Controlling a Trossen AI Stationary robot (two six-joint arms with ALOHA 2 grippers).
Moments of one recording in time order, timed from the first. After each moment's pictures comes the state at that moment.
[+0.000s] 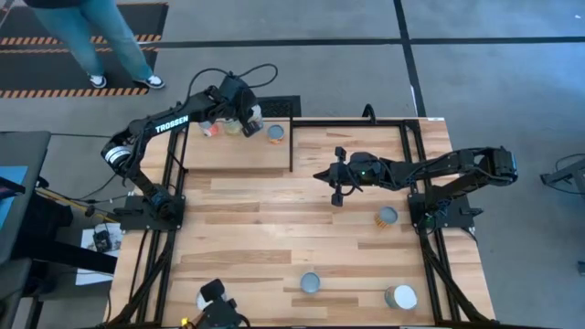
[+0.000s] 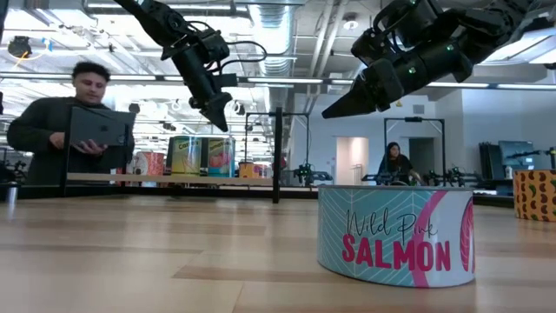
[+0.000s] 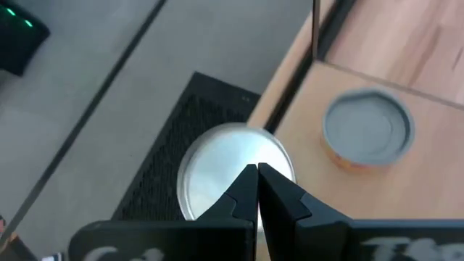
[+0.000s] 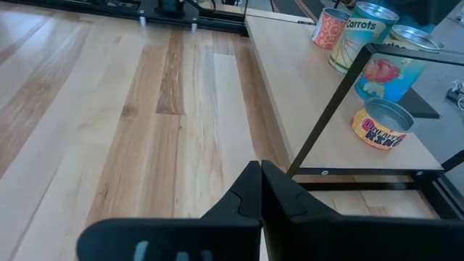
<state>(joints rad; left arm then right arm) 0.80 1.61 1.26 -0.48 -0.06 0.36 -0.17 1.35 0.59 0.39 0.02 -0.18</state>
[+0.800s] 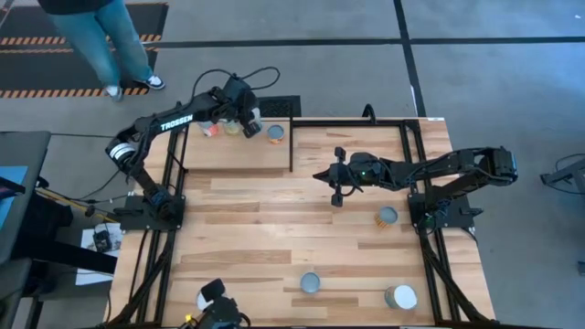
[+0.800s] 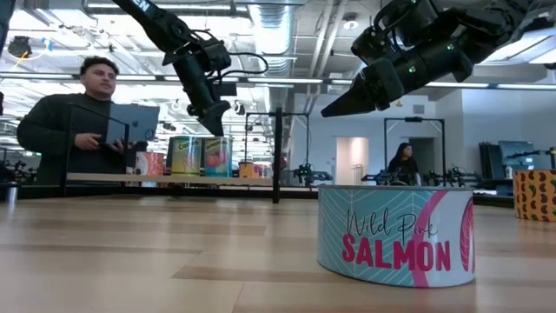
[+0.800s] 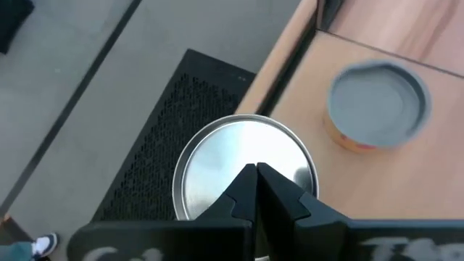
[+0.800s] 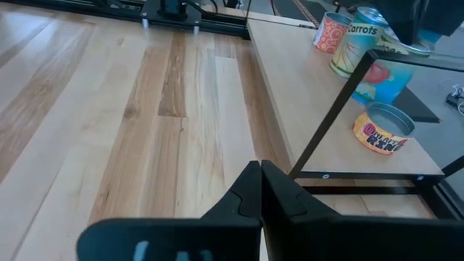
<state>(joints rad) 0.80 1.65 1.26 -0.51 -0.07 0.35 -0.16 1.35 0.59 0.40 0.02 -0.19</state>
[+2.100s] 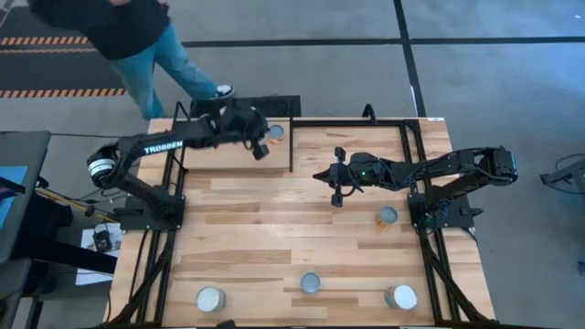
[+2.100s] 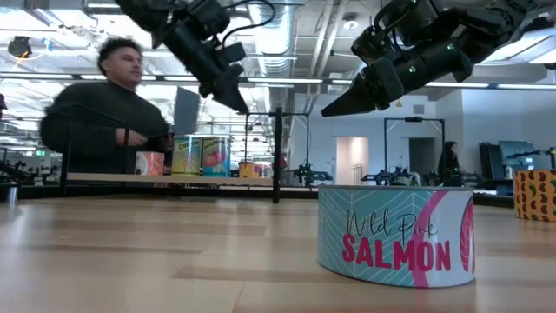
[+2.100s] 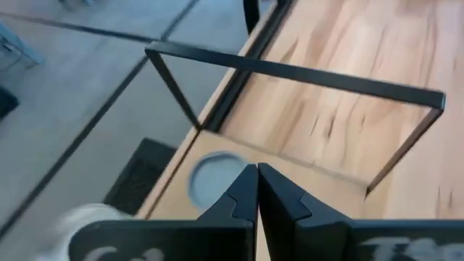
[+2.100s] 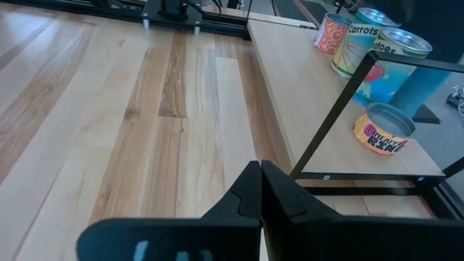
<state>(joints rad) 0.52 1.43 1.04 -0.23 -0.10 0.20 -0.16 1.35 0.59 0.40 0.02 -0.19</state>
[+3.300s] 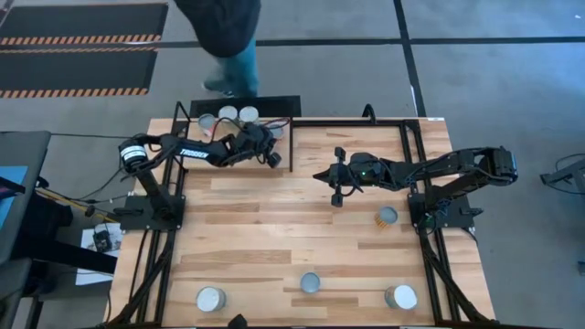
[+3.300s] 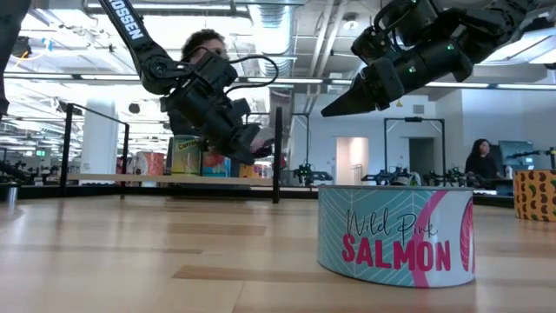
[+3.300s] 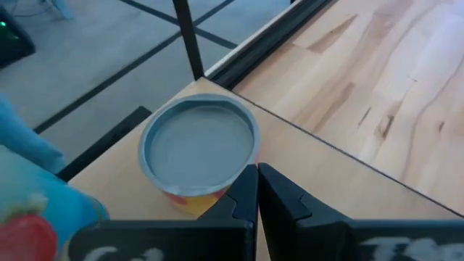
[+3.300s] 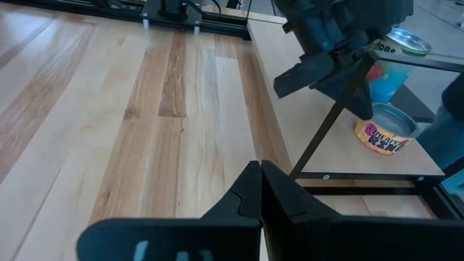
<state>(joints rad) 0.51 1.72 0.80 0.35 -0.21 -0.04 -0.16 1.35 0.59 0.40 0.02 -0.19</state>
